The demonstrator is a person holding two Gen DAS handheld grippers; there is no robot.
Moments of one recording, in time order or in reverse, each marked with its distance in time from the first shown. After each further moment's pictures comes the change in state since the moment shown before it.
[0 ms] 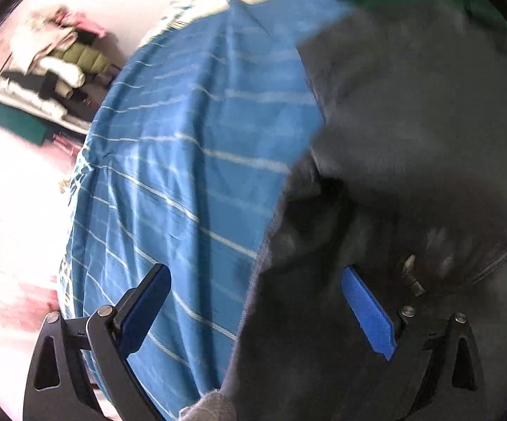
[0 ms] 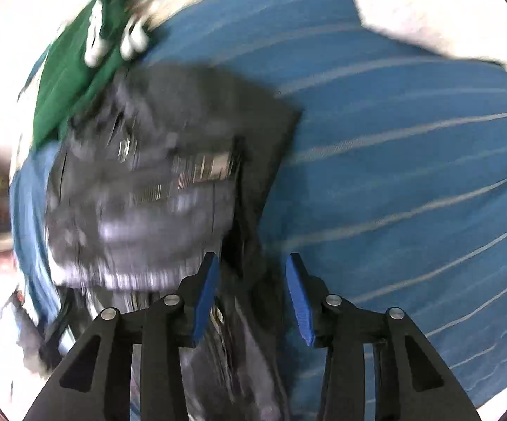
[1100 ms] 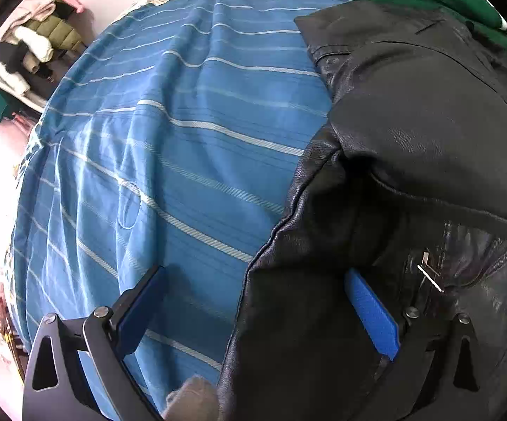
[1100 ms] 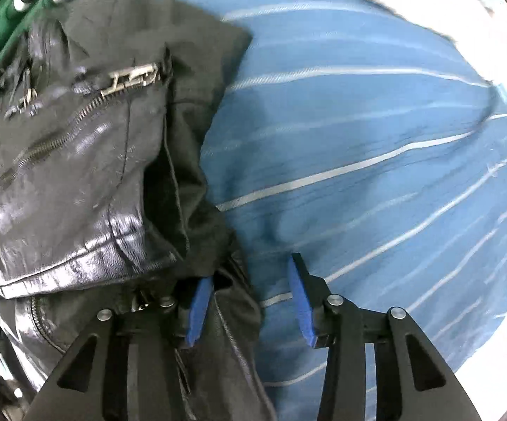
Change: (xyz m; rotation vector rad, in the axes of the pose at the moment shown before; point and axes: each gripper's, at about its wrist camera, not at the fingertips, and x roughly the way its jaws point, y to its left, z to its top) left arm 0.032 0.021 -0.005 -0.082 -0.021 -0.249; right arm 0.037 0.002 -0.015 0.158 -0.033 -0.391
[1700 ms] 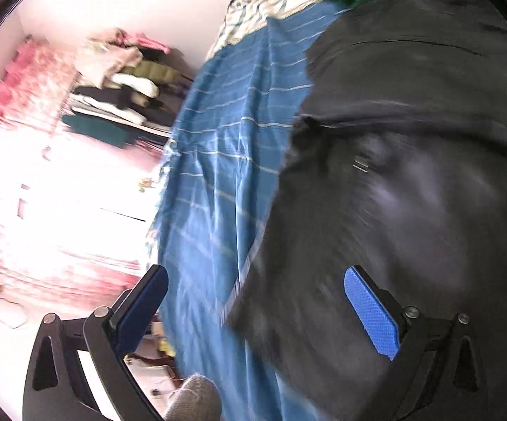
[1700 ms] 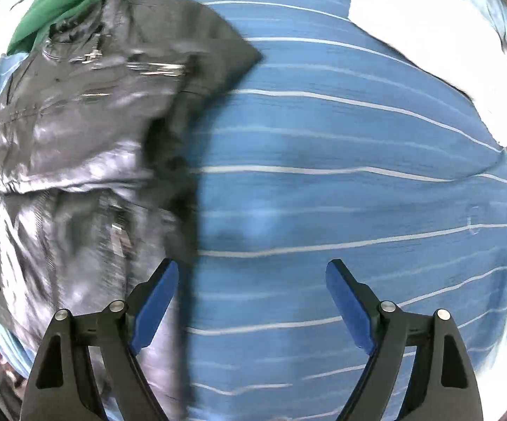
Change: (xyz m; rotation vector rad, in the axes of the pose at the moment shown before) left arm -0.128 -0.133 -0.084 0.068 -0.017 0.631; right arm -0.044 -0.075 -0.020 -0.366 -0.033 0.080
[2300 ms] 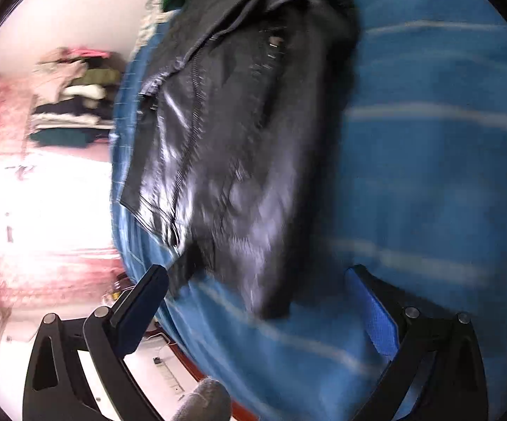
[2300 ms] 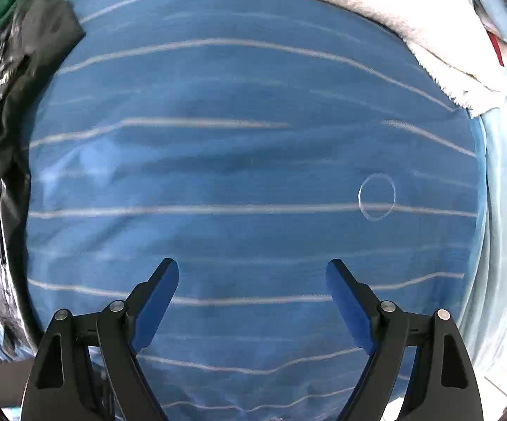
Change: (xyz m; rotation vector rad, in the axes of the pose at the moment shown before) left arm -0.157 -0.189 -0.095 0.174 0.115 -0.084; right arm 0.006 -0.162 0.002 0.014 0.106 -0.075
